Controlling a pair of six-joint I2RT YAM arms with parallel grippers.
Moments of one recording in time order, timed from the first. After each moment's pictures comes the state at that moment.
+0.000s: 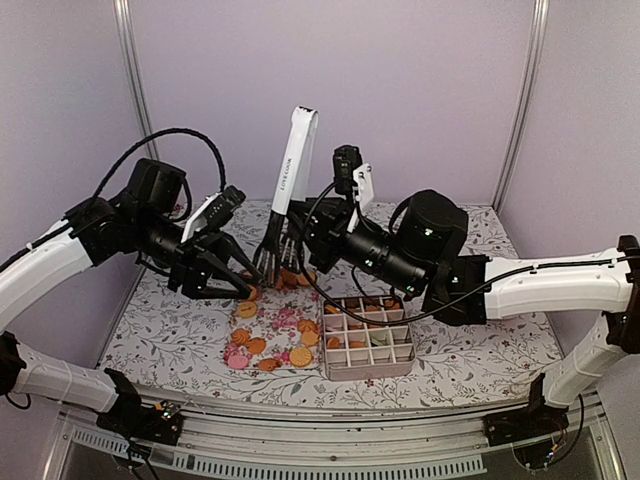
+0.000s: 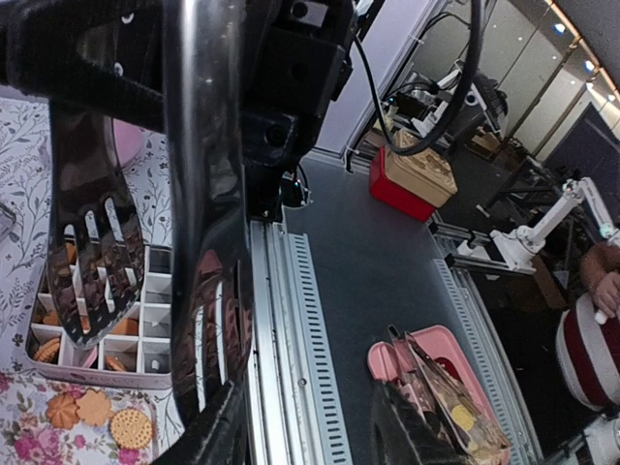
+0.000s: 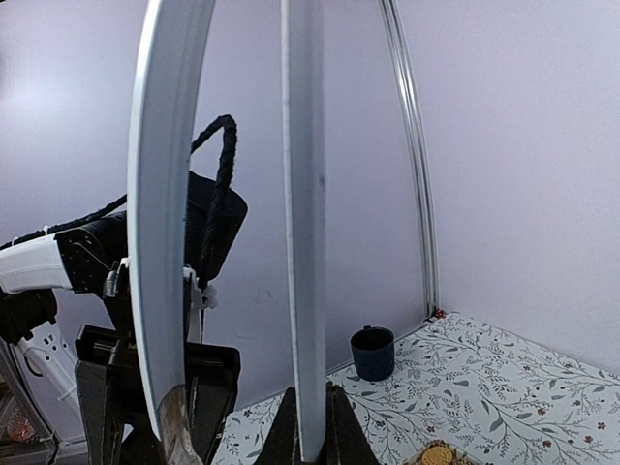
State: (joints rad) left arm -0.67 1.15 1.18 -0.69 1.10 0.21; right arm 1.22 1.54 1.16 0.61 0.14 0.16
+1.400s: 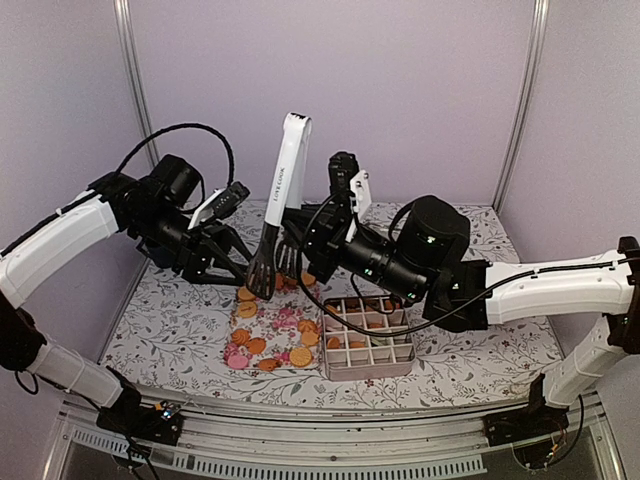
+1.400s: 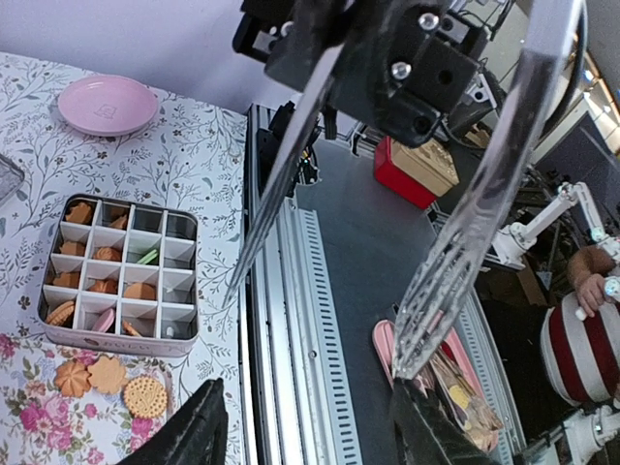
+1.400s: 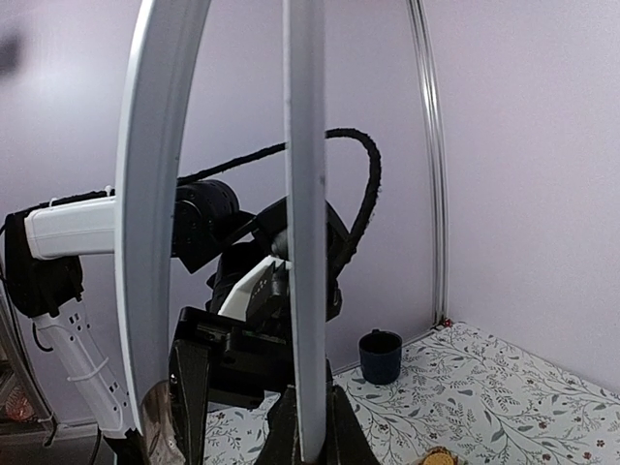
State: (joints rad) left arm -0.53 1.36 1.33 -1.04 1.19 0.52; right arm 1.24 1.53 1.14 0.64 0.12 0.10
